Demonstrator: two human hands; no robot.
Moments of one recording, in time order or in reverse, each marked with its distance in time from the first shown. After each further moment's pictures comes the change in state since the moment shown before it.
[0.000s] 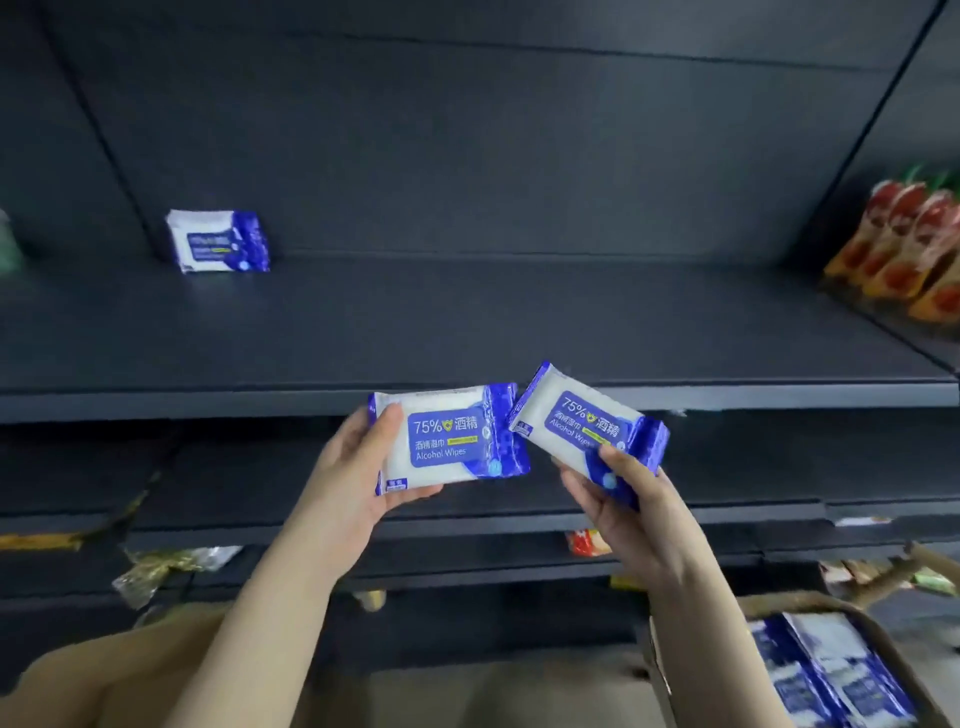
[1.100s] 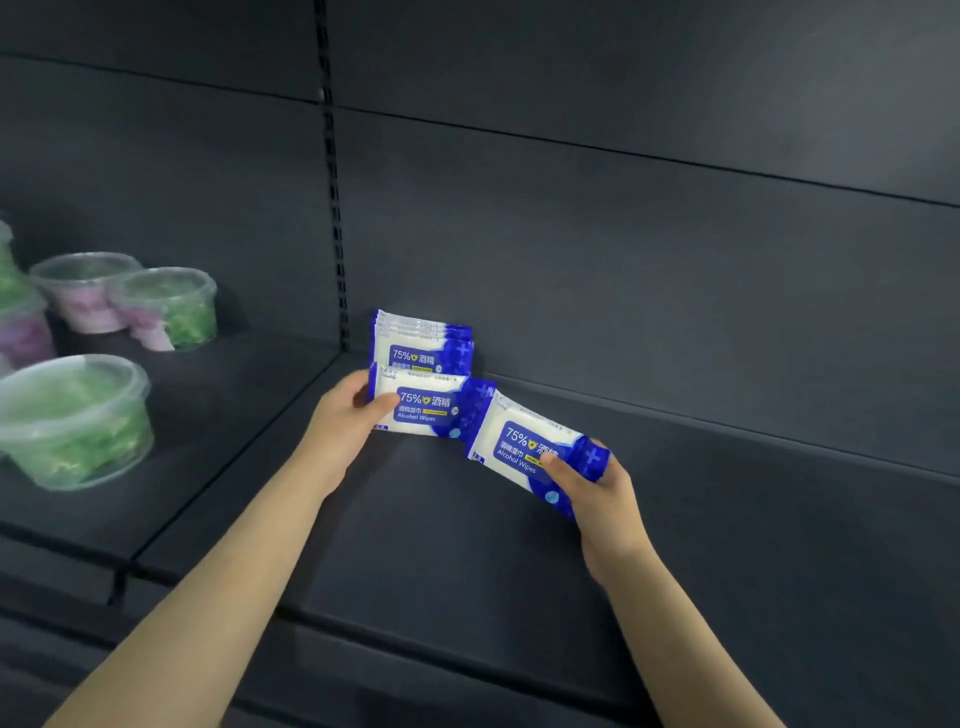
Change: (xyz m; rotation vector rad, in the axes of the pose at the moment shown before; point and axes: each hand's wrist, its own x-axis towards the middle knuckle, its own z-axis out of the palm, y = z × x) left_hand 0.327 0.122 -0.283 0.362 0.329 0.238; right_hand 0.286 0.145 0.289 -0.653 -0.135 -0.165
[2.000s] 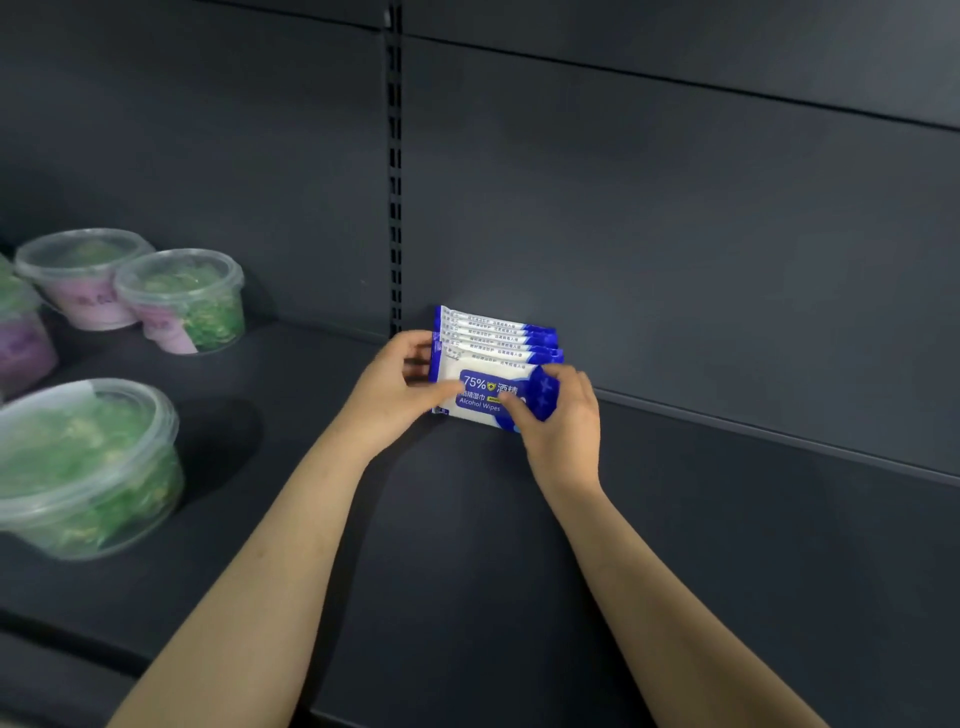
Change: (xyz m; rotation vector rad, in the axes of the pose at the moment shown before) left_hand 0.080 0.000 -0.038 0.187 -0.148 0.116; right_hand 0.105 0.026 0.149 -0.634 0.121 -0.429
